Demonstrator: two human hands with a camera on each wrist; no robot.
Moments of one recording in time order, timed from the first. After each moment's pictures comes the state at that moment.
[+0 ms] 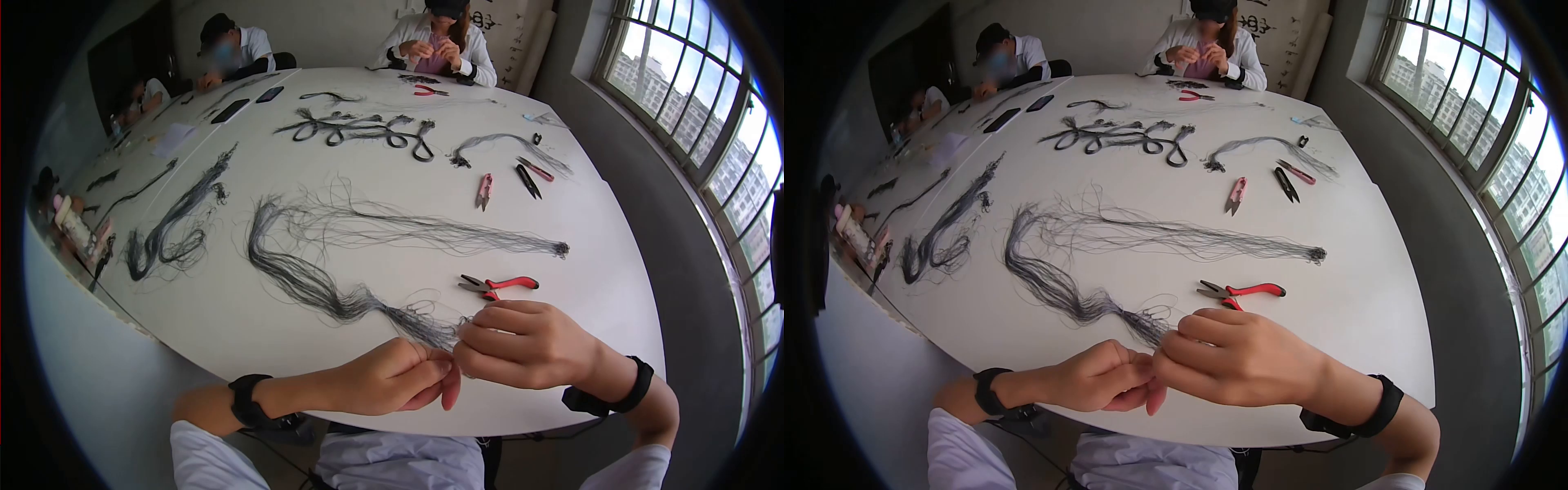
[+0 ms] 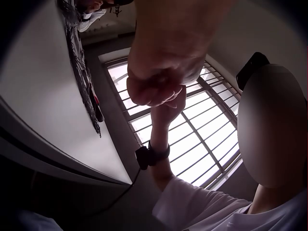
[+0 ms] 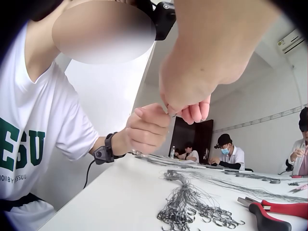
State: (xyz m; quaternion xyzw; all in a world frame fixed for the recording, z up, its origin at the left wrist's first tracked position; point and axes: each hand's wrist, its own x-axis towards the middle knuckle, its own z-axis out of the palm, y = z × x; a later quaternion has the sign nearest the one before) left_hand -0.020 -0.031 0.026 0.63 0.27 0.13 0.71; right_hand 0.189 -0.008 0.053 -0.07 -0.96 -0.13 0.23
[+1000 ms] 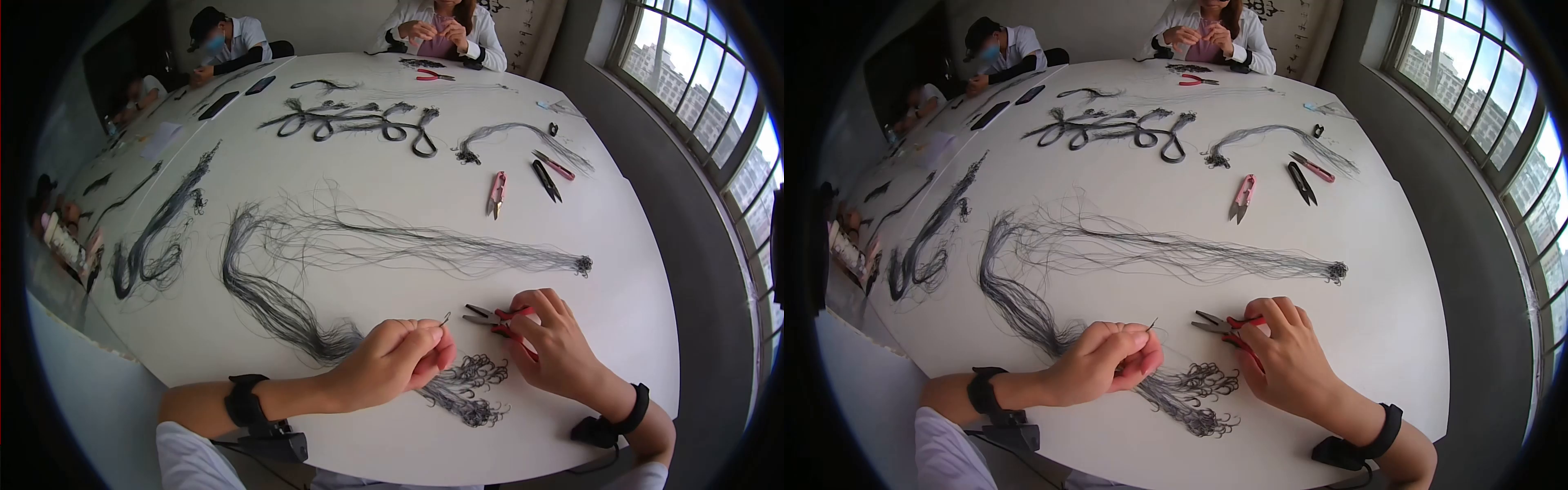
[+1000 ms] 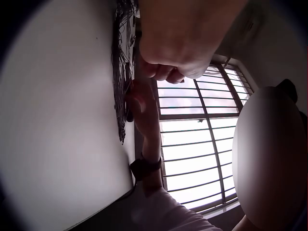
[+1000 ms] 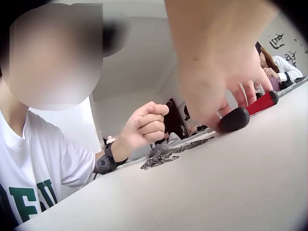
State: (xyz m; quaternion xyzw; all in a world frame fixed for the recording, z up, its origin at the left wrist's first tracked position) left_hand -0.004 0.029 -0.007 0.55 0.33 0.27 0.72; right_hand 0.242 0.036 -0.013 -0.42 -0.89 0.04 0.16
